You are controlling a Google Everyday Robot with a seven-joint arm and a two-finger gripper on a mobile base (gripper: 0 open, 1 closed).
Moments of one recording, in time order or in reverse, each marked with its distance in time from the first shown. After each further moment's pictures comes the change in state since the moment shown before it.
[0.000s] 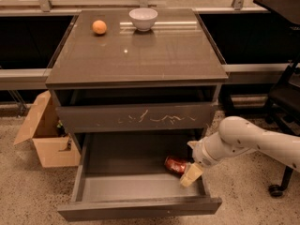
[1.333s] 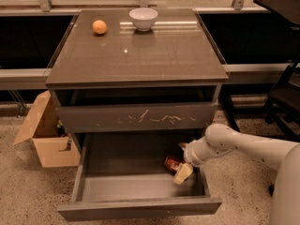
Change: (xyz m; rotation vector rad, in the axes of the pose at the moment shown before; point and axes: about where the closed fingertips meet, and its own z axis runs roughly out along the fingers) arm 0.022 -0.051 0.089 0.004 -0.015 -0.070
